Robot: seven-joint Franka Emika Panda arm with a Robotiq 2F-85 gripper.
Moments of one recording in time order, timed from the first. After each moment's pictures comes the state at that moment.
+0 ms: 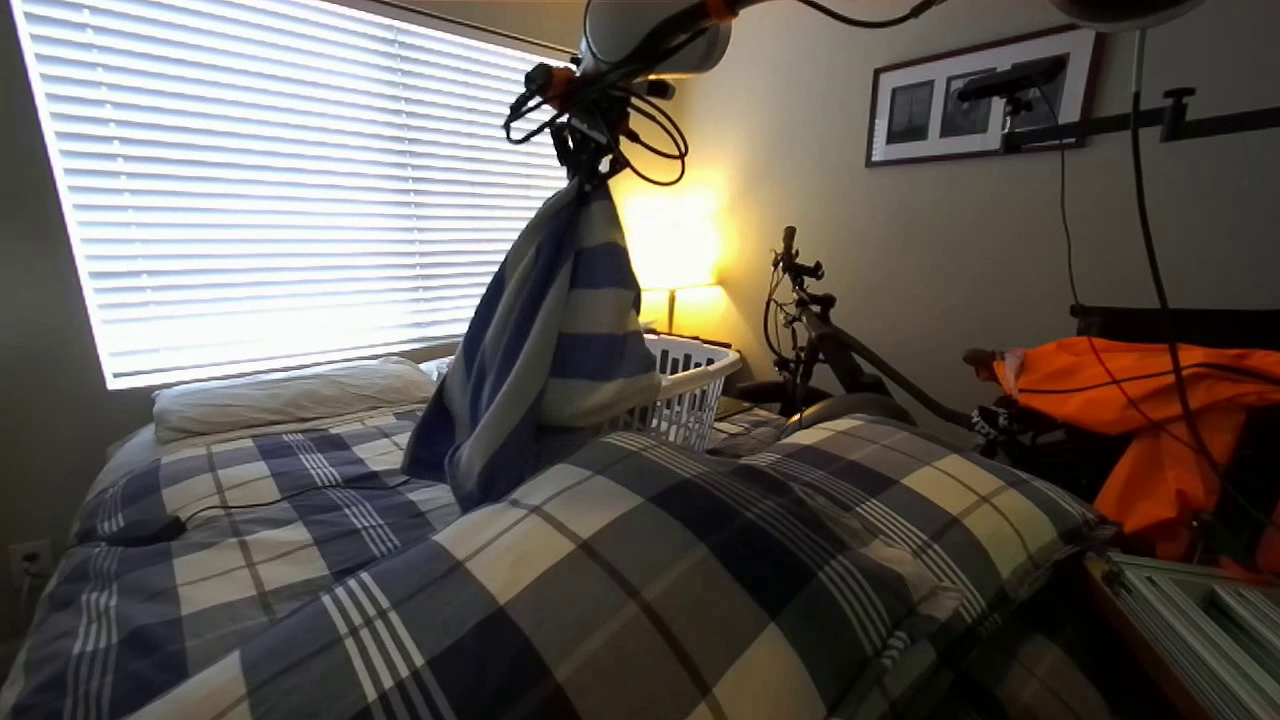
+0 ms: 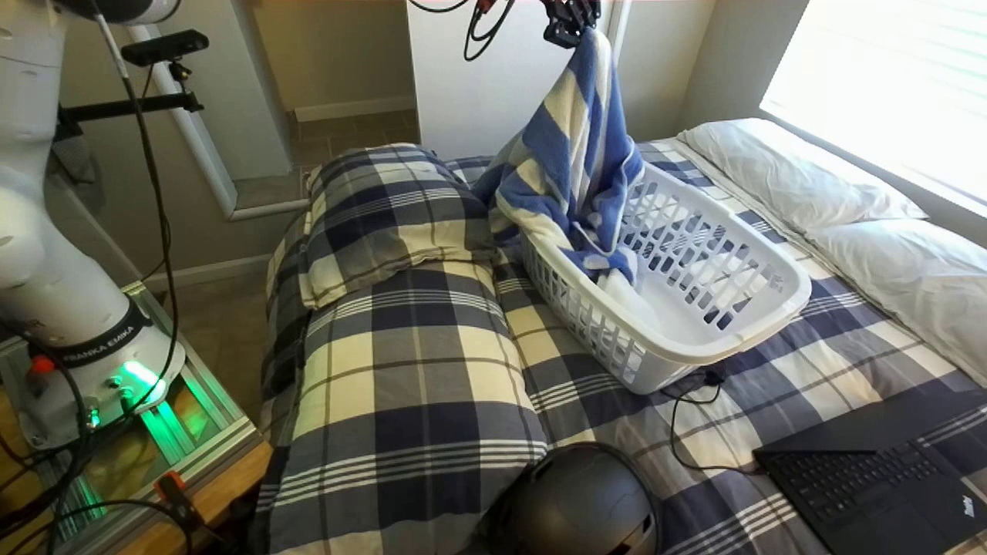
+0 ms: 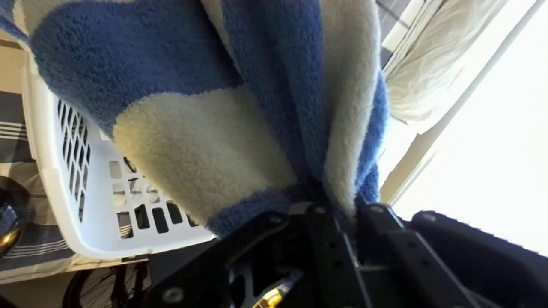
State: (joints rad) arm -0.13 0.58 -0.39 -1.13 -0.03 2.33 1.33
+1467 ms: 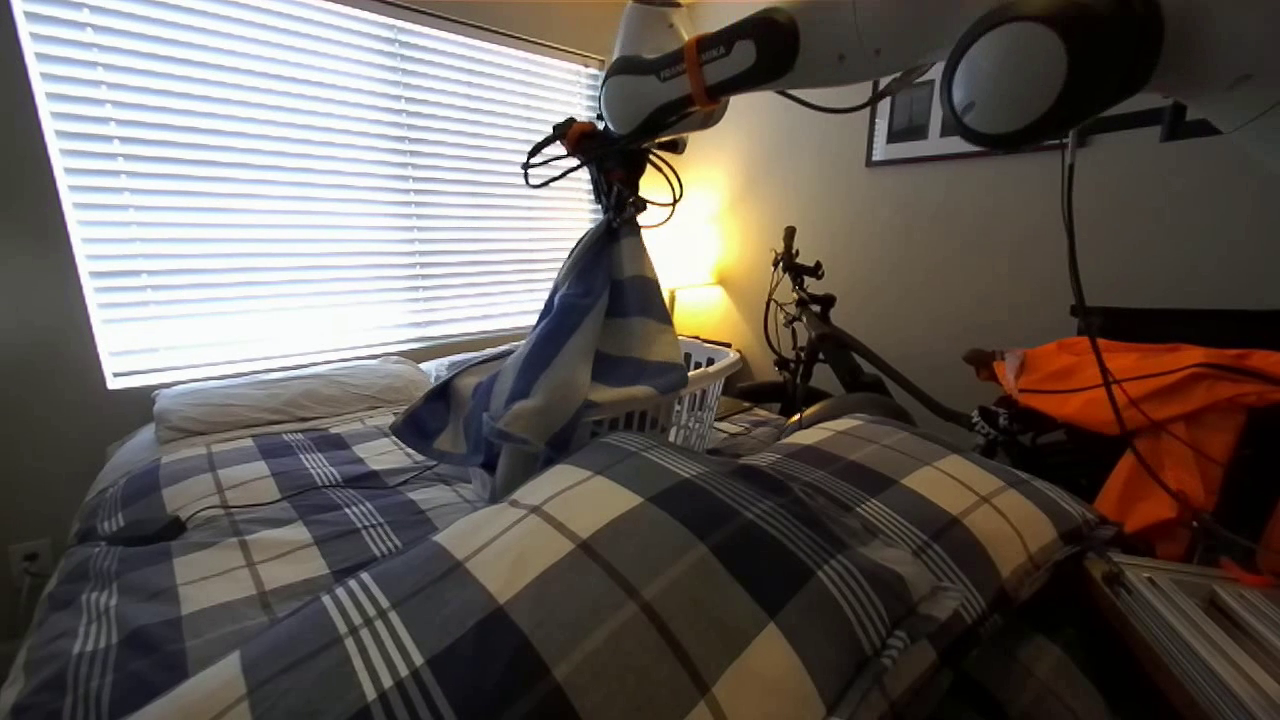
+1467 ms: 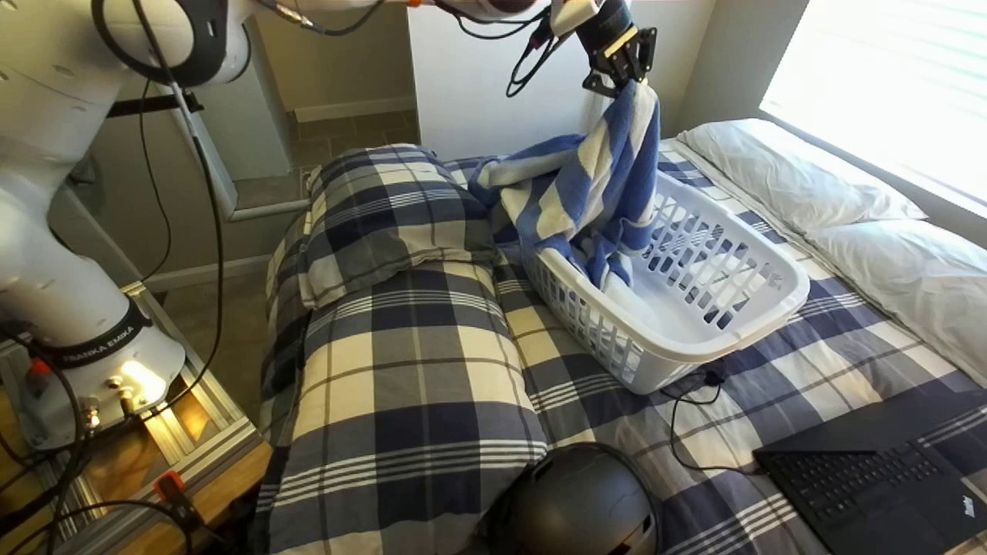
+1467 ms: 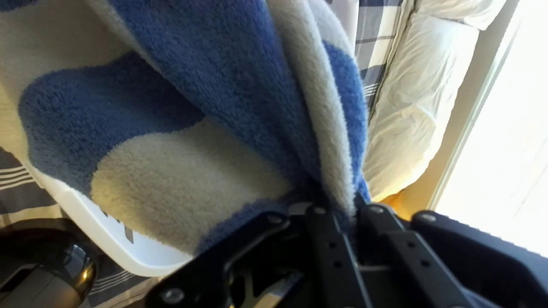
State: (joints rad) arm -0.28 0.82 -0.40 -0.85 0.01 2.27 1.63
